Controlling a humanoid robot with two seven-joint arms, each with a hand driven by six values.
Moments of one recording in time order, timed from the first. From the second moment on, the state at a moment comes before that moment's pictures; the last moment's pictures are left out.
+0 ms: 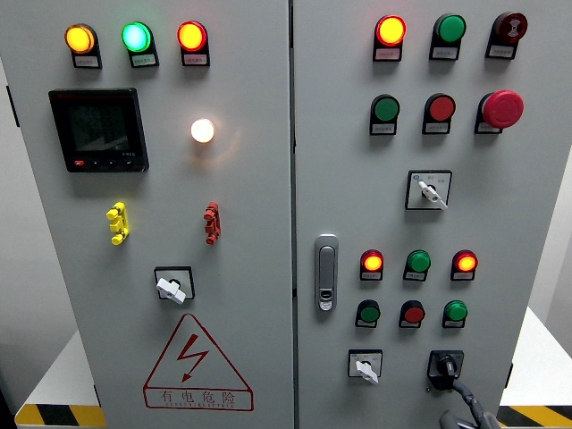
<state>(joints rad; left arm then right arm) -0.01 -0.09 0.04 -0.12 -0.07 -0.02 -0.15 0.19 0.15 1.41 1.50 -1.46 -0.10 -0.19</state>
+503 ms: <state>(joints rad) -0.01 -0.09 0.04 -0.12 -0.07 -0.02 -0.15 0.20 0.15 1.41 1.50 -1.45 -0.09 -0.20</state>
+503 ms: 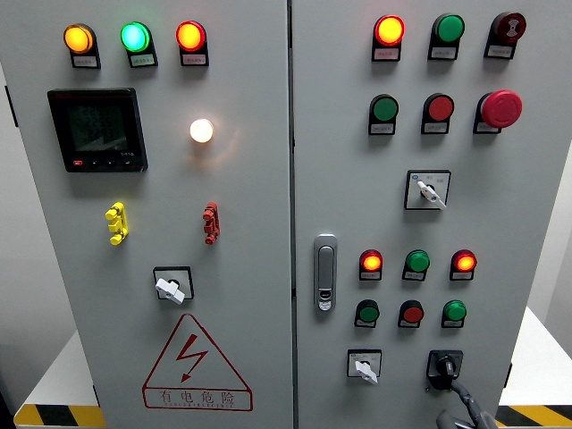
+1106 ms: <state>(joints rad) -0.01 -0.09 0.04 -0.12 -0.07 -0.02 -0.15 0.21 0.15 1.39 1.50 -1.45 -0.09 -0.20</state>
